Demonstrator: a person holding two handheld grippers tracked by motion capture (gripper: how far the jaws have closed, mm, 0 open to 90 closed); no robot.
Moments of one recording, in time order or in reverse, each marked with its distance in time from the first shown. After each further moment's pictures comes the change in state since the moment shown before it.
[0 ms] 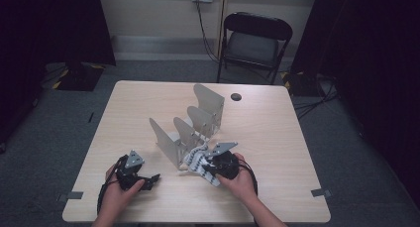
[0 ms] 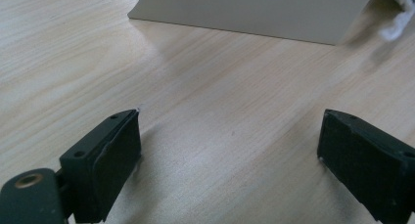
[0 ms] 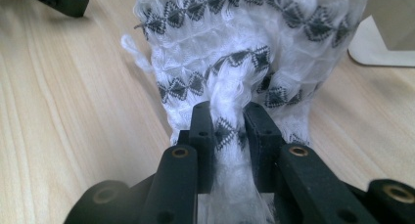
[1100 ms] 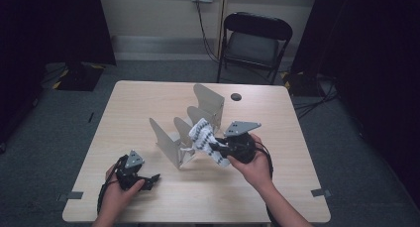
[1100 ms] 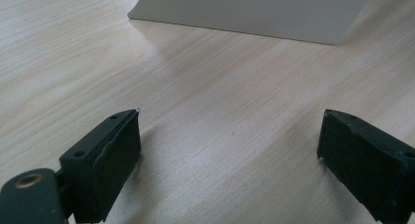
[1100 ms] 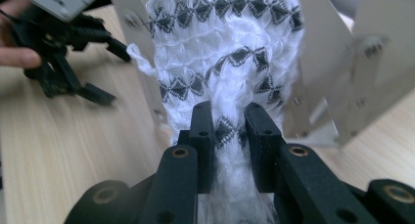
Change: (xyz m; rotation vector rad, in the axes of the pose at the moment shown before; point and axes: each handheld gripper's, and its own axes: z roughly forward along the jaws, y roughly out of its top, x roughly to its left) left arm 0.000 0.000 0.000 0.001 0.000 0.001; right arm -0.008 0.056 -0.085 -0.192 -0.037 -0.033
